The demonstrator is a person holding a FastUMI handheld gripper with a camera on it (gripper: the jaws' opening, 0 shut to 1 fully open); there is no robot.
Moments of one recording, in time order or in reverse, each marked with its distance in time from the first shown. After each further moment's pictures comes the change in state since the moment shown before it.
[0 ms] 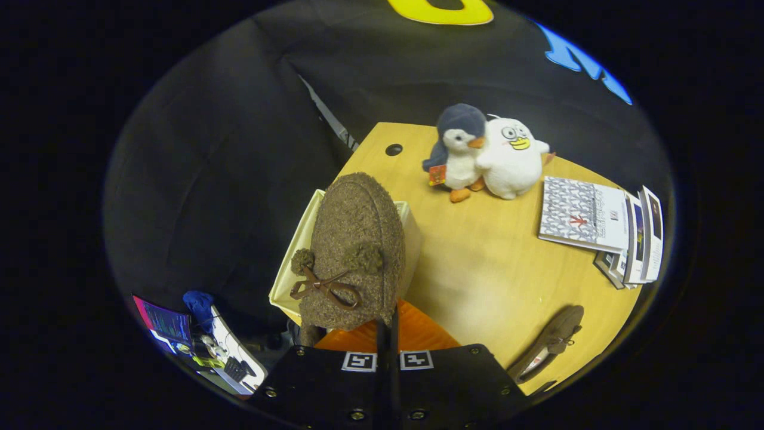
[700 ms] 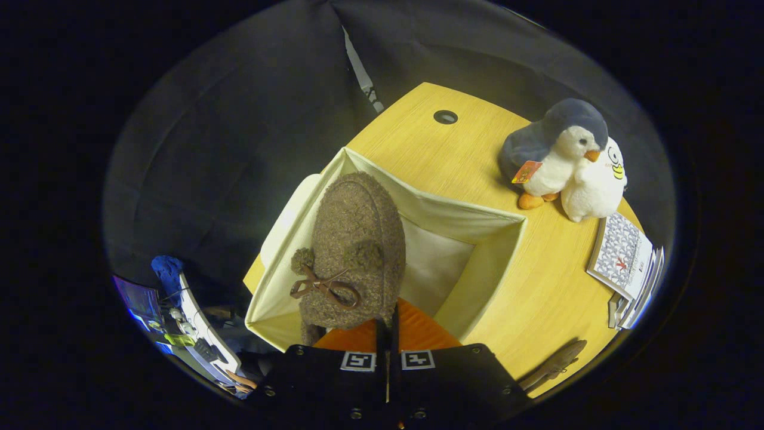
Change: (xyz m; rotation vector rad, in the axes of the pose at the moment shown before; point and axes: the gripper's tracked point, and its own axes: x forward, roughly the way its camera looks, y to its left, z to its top) arm 0.128 0.053 -0.001 -0.158 0.181 -0.047
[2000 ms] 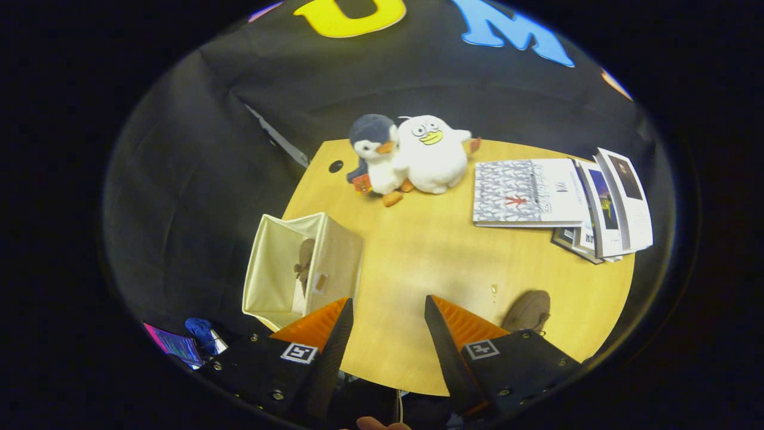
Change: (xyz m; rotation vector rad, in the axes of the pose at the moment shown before) arm -0.170 -0.202 -0.110 0.423 -0.248 -0.053
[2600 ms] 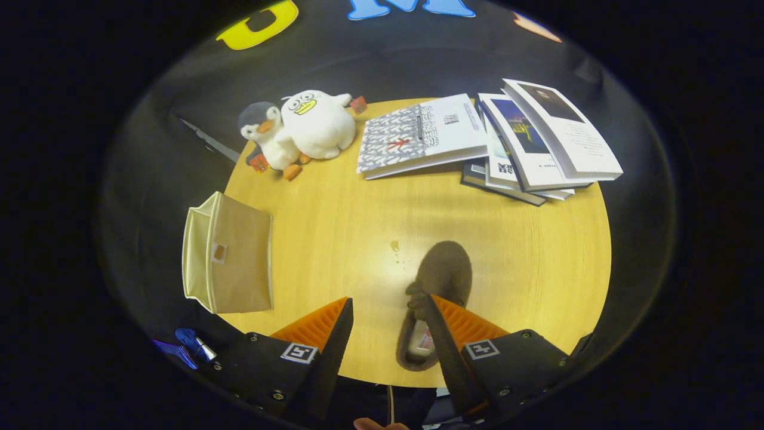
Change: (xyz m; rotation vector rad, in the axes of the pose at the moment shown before) arm 0.007 -0.168 -0.093 0.154 0.100 -0.145
